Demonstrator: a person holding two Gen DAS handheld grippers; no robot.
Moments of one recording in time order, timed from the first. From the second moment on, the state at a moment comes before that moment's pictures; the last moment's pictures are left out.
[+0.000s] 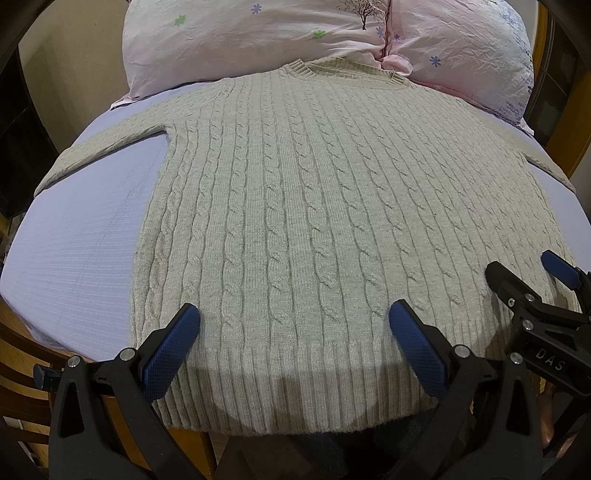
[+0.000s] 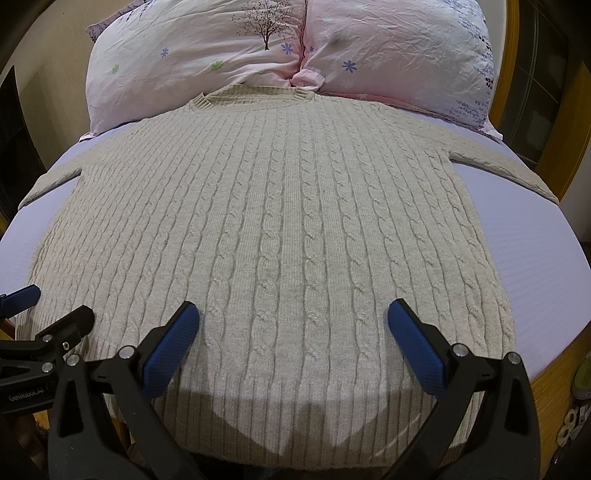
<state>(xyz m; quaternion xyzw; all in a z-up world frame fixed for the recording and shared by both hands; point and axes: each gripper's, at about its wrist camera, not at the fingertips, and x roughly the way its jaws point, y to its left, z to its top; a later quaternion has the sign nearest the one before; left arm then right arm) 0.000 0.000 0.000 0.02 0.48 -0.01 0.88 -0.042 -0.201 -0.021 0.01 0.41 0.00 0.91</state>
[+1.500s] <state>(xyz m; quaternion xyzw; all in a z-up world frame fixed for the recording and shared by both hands) 0.000 0.000 0.000 0.02 0.48 -0.01 0.88 -0.044 -0.203 -0.018 0.01 0.41 0.00 0.91</state>
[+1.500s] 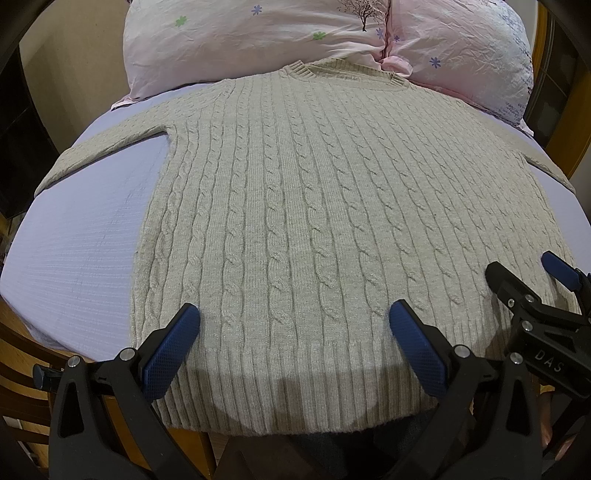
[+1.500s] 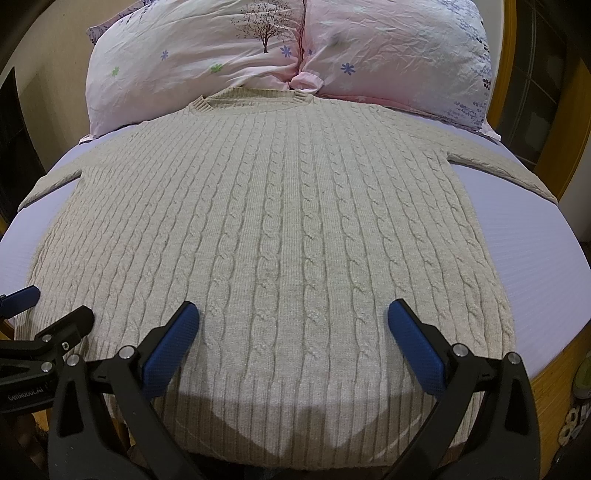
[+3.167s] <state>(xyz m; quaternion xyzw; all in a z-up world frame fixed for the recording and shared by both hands) 0.091 0.313 0.031 -0.31 0.31 0.19 0.88 0.185 -0.348 0.121 0.05 0.19 0.03 0.98</state>
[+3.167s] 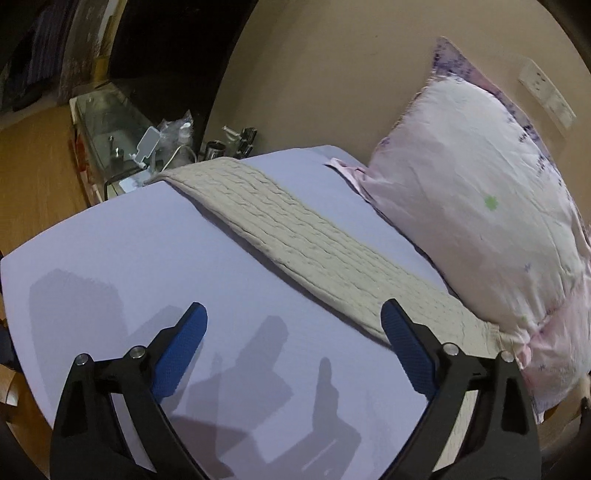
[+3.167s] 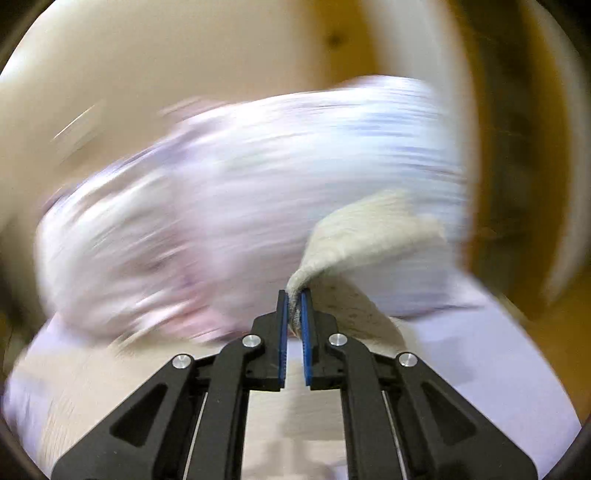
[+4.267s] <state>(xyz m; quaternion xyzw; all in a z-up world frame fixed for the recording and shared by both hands) 0.158 -0.032 0.120 0.09 0.23 -0.13 0.96 0.186 -0.333 0.063 0.18 0.29 0.16 0.93</state>
